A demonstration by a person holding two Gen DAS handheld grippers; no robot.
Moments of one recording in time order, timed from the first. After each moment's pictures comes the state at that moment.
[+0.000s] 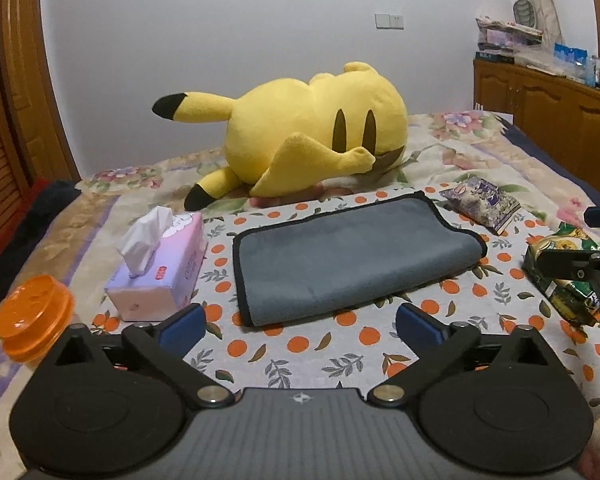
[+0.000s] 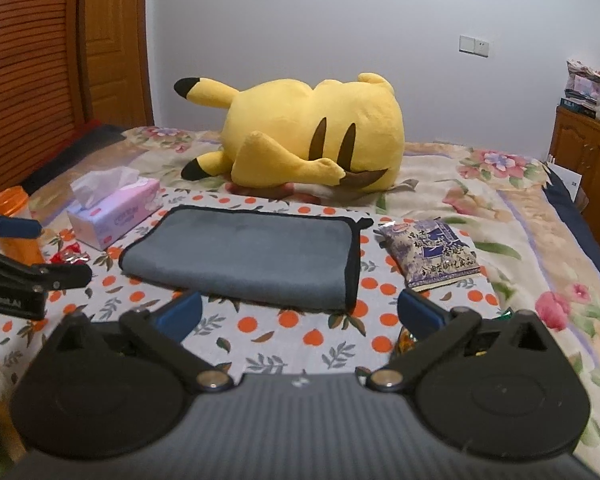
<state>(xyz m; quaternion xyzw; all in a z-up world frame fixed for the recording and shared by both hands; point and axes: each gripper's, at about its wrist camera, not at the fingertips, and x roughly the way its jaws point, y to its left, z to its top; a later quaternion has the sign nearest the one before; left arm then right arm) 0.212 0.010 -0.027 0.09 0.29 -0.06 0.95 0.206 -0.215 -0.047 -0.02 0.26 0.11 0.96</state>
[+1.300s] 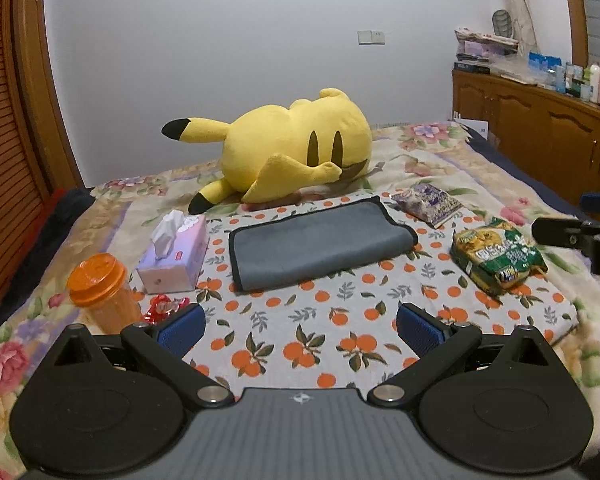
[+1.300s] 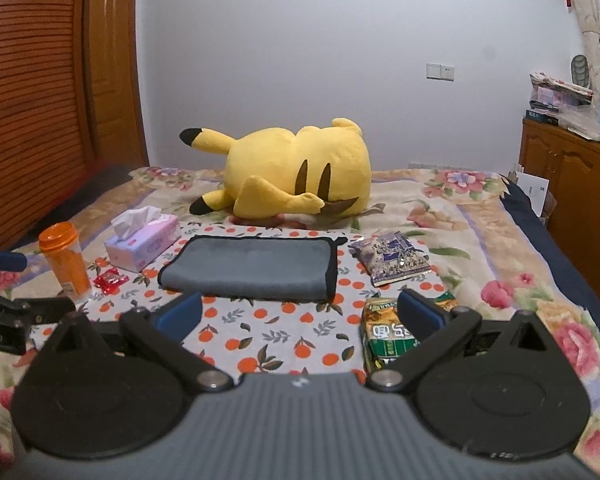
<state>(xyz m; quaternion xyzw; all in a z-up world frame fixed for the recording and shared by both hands) 0.086 -0.003 0.029 0.09 0.29 -0.07 0.95 0.095 -0.241 0.005 0.01 0.22 0.08 0.97</state>
